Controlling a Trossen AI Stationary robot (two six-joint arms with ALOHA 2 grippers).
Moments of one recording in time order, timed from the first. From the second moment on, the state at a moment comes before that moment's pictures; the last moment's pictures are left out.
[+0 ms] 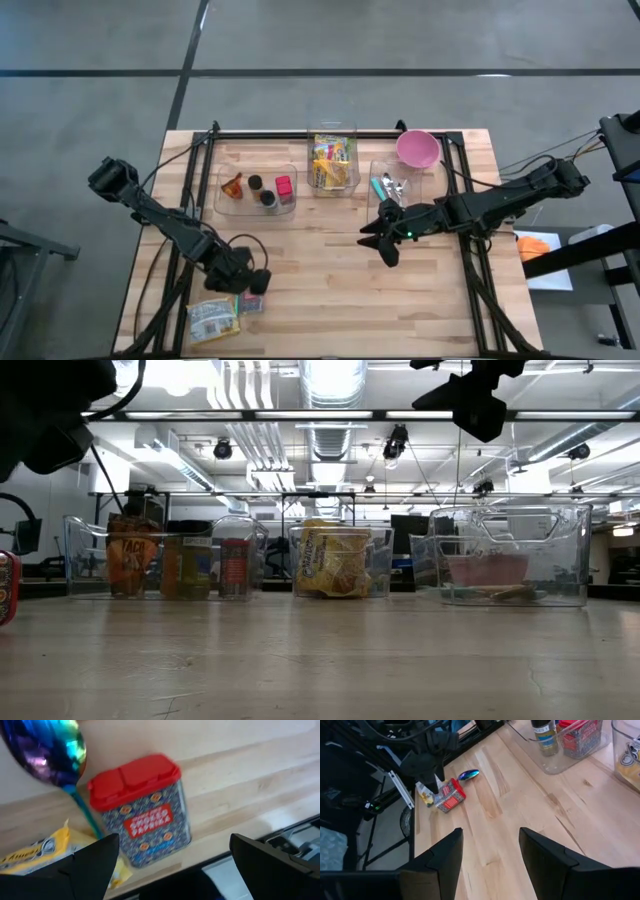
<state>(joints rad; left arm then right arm) -0.61 1.35 0.76 -0.51 0.11 -2.05 0.28 1.19 0.83 -0.14 0.19 0.76</state>
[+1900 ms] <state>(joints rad) -0.61 1.62 0.77 -0.36 0.16 -2.11 0.28 1.19 0.83 -0.14 0.18 0.68</state>
